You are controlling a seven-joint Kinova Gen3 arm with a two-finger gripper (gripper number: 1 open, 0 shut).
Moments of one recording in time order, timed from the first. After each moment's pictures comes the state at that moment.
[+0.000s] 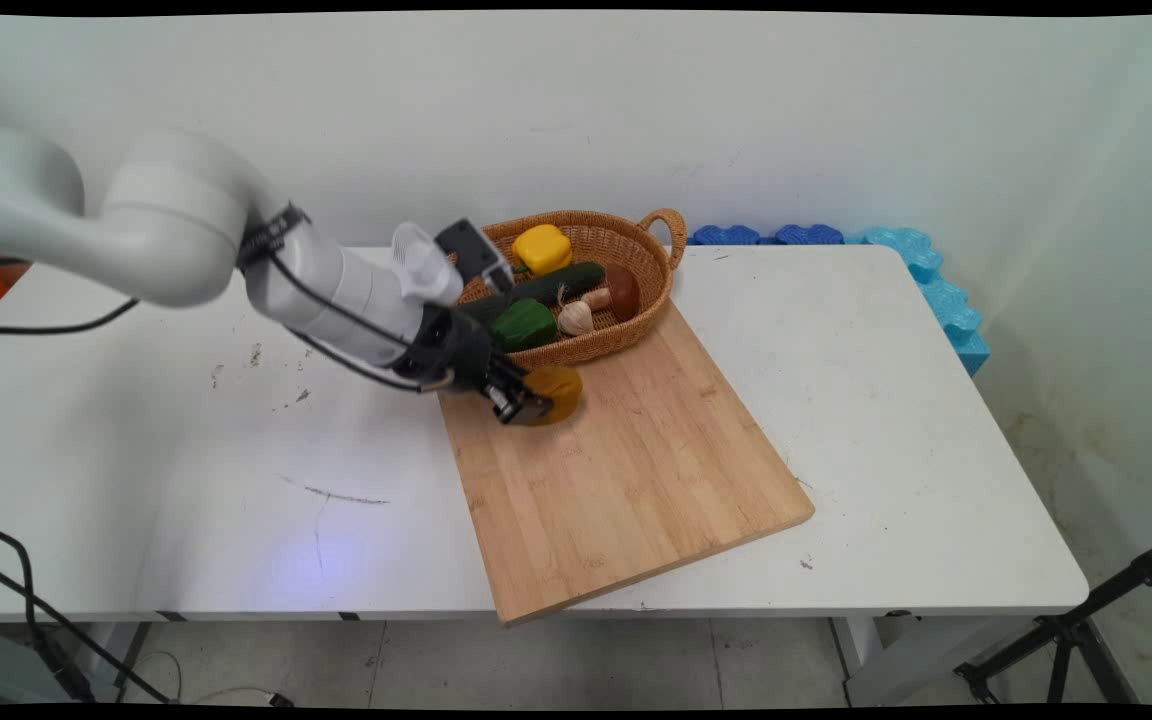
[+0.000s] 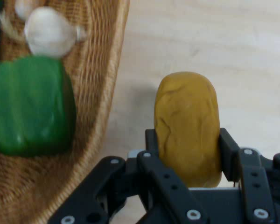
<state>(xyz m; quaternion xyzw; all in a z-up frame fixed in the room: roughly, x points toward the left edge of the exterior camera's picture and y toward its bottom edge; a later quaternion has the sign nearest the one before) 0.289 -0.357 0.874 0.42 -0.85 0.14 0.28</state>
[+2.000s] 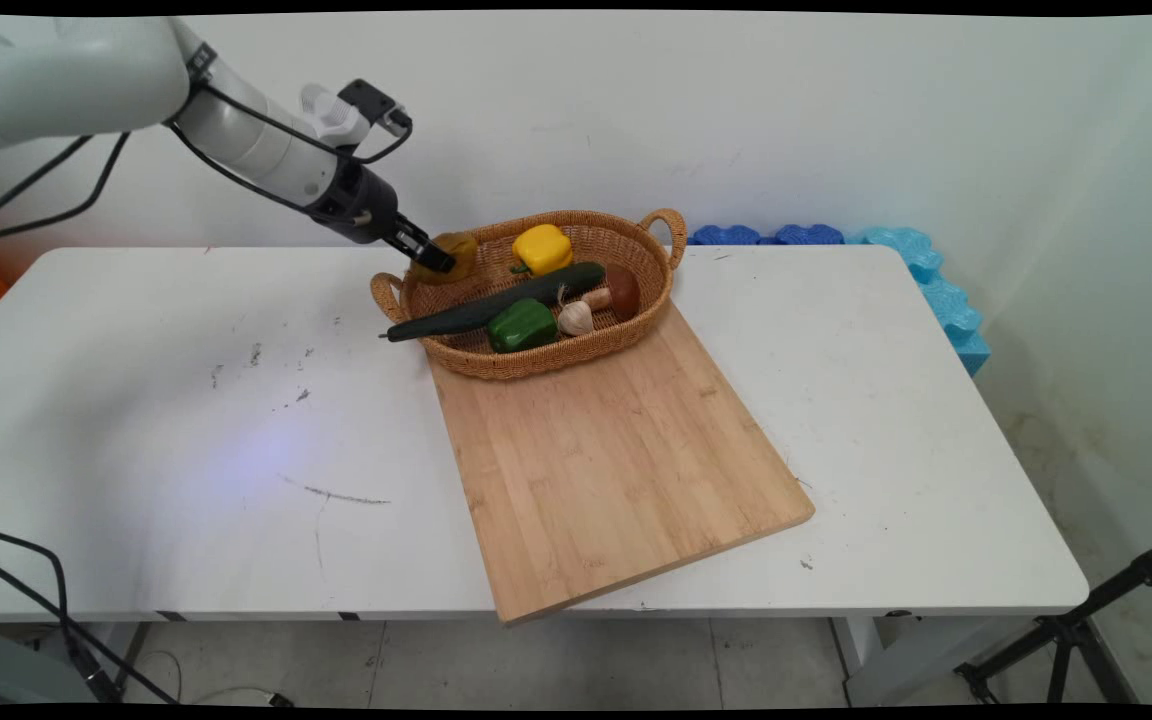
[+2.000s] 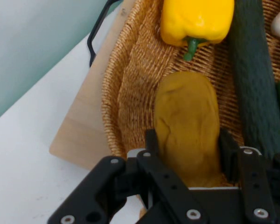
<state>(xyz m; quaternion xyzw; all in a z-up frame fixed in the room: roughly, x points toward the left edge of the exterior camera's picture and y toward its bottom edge) 0.444 -0.473 0.902 0.51 -0.80 0.19 0.24</state>
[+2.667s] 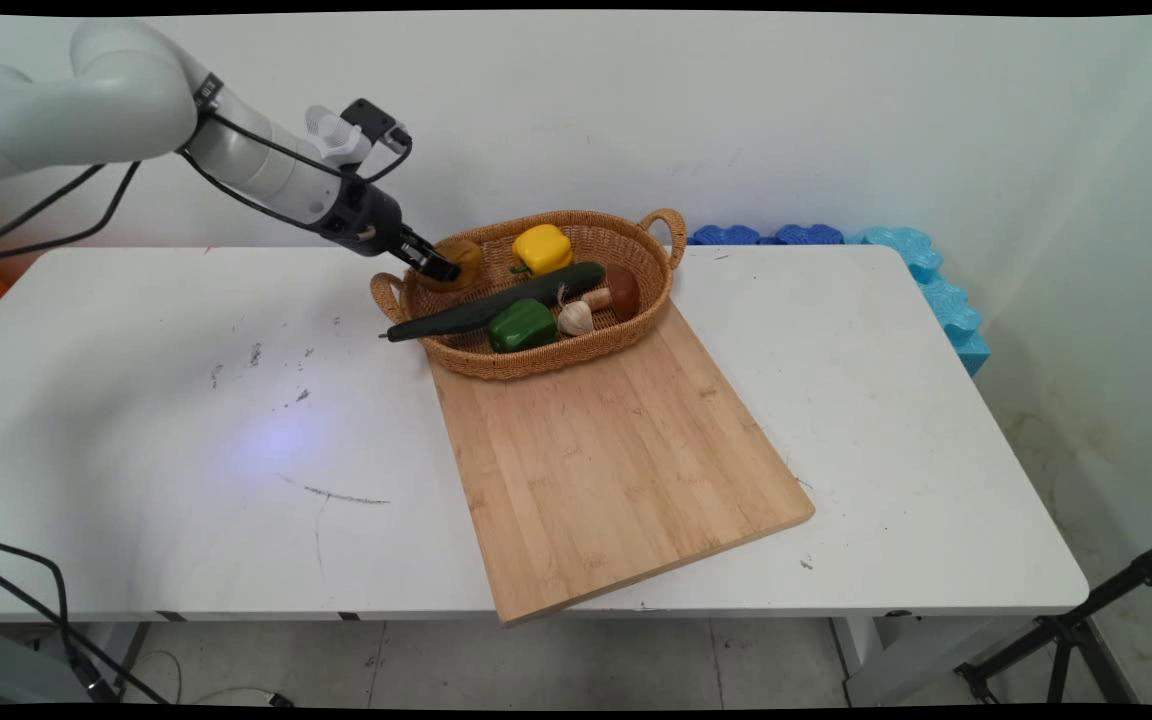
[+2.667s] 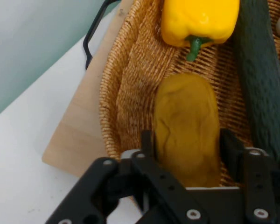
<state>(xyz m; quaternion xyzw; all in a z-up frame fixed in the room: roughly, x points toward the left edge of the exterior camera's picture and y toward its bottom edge) 0.451 -0.477 0.879 0.51 -0.80 0.19 0.26</state>
